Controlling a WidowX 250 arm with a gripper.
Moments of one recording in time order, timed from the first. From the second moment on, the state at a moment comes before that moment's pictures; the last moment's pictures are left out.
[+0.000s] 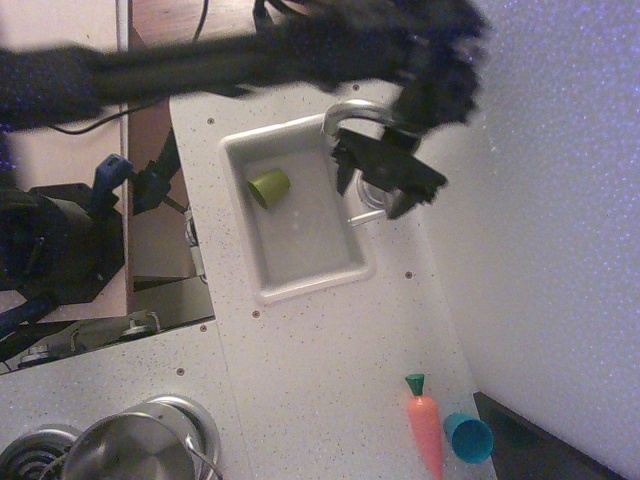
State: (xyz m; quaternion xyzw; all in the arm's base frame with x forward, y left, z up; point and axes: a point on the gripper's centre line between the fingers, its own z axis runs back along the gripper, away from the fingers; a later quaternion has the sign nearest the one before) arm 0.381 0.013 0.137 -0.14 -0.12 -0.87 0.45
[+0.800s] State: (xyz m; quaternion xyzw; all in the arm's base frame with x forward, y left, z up) arm 0.348 0.059 0.178 -0.03 0.03 -0.90 0.44
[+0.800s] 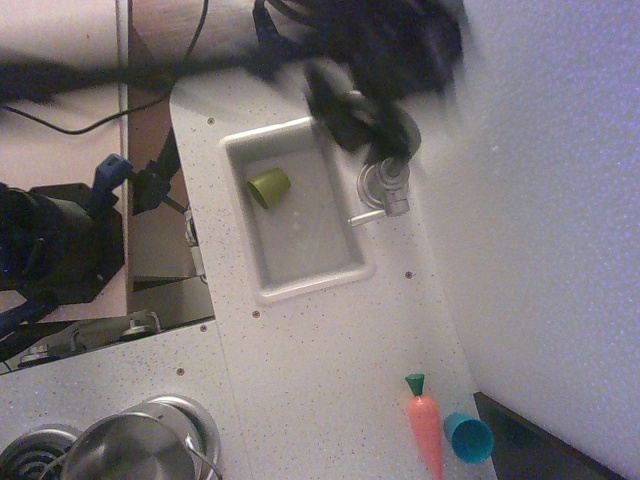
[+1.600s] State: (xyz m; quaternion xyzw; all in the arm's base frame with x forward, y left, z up) arm 0.328 0.064 0.167 -0.15 0.00 -0.87 0.47
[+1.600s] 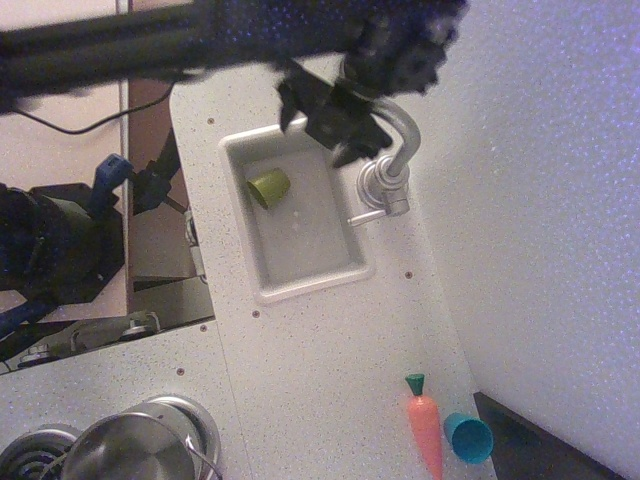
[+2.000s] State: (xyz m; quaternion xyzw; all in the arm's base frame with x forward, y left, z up) arm 0.340 0.128 0.136 -0.19 -0.11 -0.83 0.52
